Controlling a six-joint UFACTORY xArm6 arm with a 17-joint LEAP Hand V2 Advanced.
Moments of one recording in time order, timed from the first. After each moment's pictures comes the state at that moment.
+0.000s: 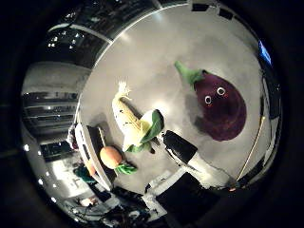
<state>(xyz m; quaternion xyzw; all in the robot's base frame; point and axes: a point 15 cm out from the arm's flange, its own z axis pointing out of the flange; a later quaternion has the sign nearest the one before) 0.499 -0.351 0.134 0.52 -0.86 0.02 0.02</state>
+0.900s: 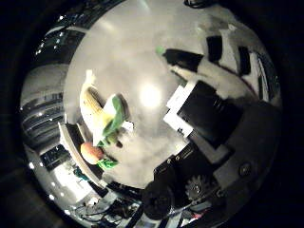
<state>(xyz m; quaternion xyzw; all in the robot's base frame) 0.475 -0.394 0.163 0.51 -0.85 0.03 0.08</state>
